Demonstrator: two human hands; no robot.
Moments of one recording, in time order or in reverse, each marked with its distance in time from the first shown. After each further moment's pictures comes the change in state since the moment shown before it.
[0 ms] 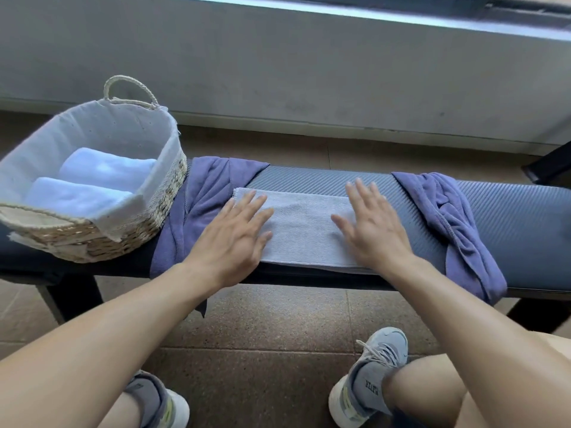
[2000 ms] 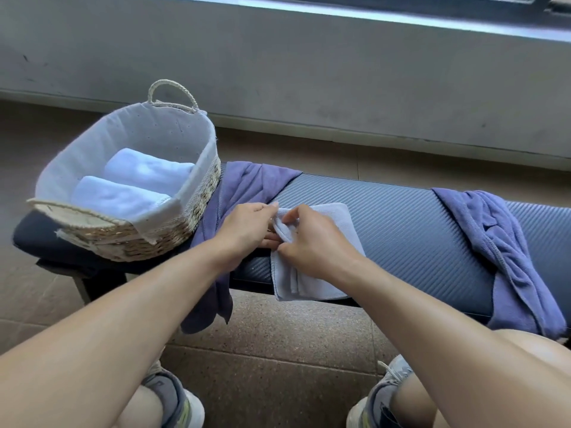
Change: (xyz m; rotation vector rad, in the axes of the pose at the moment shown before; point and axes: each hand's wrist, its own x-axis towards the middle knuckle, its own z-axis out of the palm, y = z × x) left_hand 0.030 -0.021 -0.016 -1.298 0.003 -0.782; right_hand 0.004 -0.146 -0.008 0.423 -0.250 -0.065
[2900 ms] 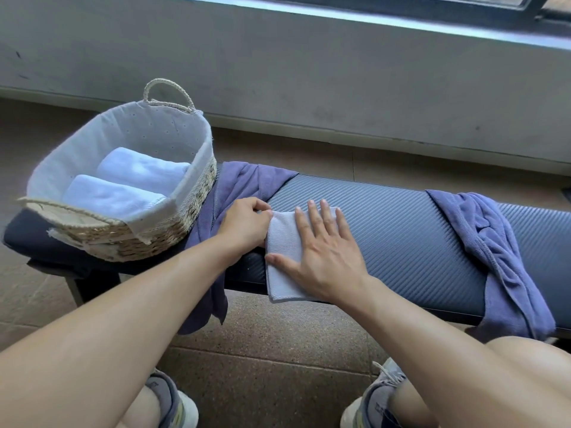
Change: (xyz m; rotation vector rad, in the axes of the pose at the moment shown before) left_hand 0.009 0.001 0.001 0.377 0.209 0.118; right_hand 0.003 0.049 0.022 -0.614 0.078 -0.150
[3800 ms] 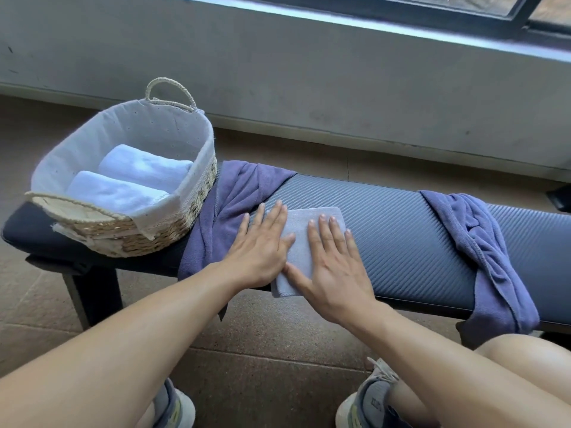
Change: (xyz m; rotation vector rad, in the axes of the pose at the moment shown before) left_hand -0.025 -0.028 0.022 0.702 -0.276 0.382; right_hand -0.038 0.003 0.012 0.068 -0.003 0.052
